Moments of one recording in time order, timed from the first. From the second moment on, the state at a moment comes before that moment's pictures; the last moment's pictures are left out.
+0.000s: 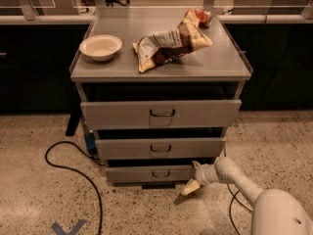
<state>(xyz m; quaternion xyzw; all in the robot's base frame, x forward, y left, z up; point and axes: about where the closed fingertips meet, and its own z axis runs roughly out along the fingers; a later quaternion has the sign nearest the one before) 0.657 -0.178 0.204 -0.50 0.79 0.19 0.31</state>
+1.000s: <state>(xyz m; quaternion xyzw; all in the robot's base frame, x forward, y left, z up) 0.675 -0.146 0.172 -0.51 0.78 0.20 0.30</state>
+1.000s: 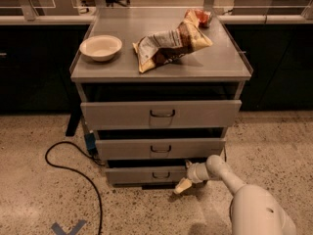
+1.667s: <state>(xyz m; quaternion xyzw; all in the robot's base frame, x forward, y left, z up) 0.675 -0.146 0.172 -0.51 0.78 0.20 0.30</state>
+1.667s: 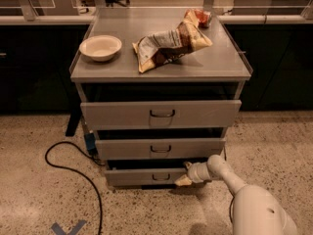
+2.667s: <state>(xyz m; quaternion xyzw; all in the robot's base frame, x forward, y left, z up) 0.676 -0.154 0.184 -0.51 0.78 0.20 0.30</state>
